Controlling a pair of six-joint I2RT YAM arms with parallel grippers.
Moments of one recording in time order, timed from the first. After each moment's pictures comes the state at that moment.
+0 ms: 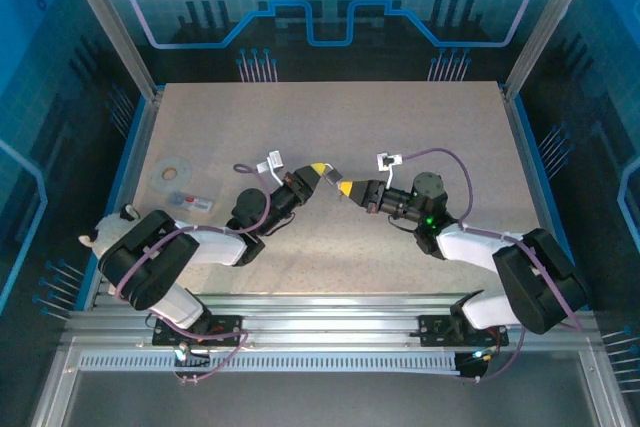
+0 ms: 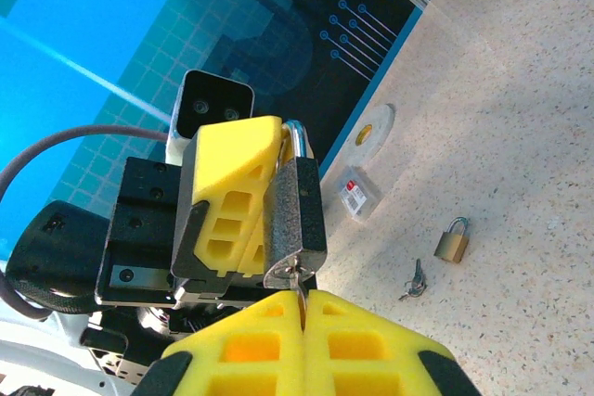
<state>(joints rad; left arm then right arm) -0.62 1.55 0.45 1.25 0.09 -1.26 0.47 1.38 0.45 0.88 -0.66 0.90</state>
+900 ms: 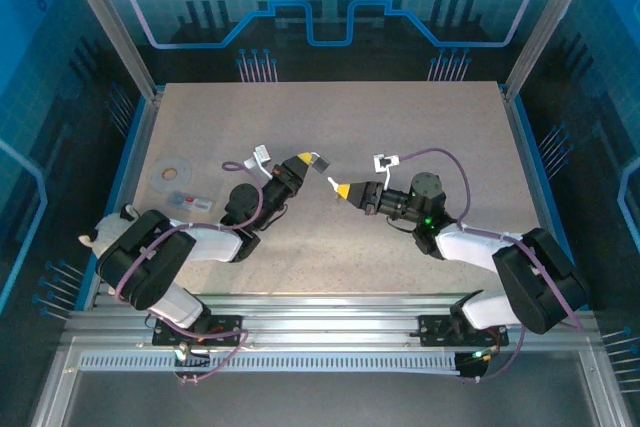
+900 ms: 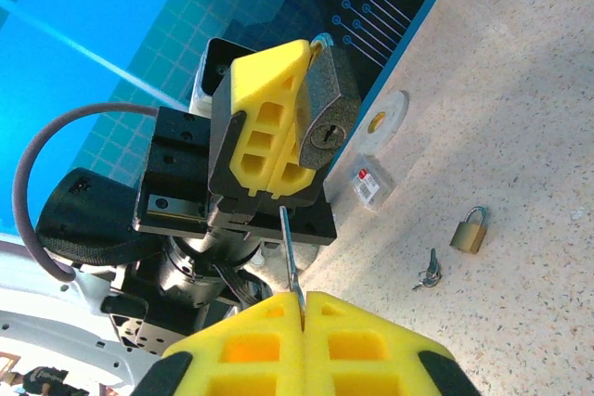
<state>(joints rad) -0.55 1.54 0.46 1.25 0.04 -1.28 0.49 1.38 0.46 0.87 -0.69 0.91</state>
